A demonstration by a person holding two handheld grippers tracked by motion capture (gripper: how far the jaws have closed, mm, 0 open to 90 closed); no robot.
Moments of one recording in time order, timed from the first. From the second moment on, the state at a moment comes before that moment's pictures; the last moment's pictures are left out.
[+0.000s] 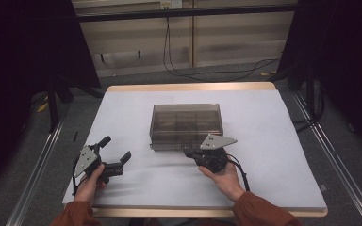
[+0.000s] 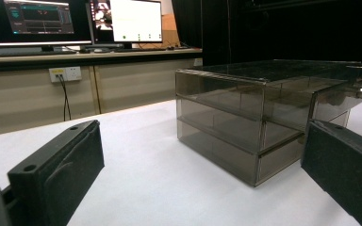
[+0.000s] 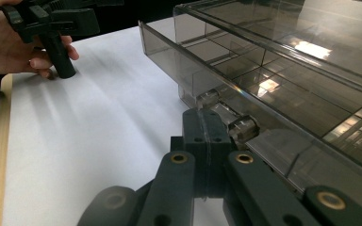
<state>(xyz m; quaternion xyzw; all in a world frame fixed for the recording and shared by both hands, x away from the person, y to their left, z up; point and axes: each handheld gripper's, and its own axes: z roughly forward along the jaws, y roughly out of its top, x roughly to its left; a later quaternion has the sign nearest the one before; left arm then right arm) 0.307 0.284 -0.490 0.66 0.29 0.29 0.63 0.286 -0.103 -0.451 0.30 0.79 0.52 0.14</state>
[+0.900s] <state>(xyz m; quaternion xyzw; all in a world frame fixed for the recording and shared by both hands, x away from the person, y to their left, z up) 0.307 0.284 -0.490 0.66 0.29 0.29 0.63 0.294 -0.101 -0.451 0.30 0.79 0.52 0.15</state>
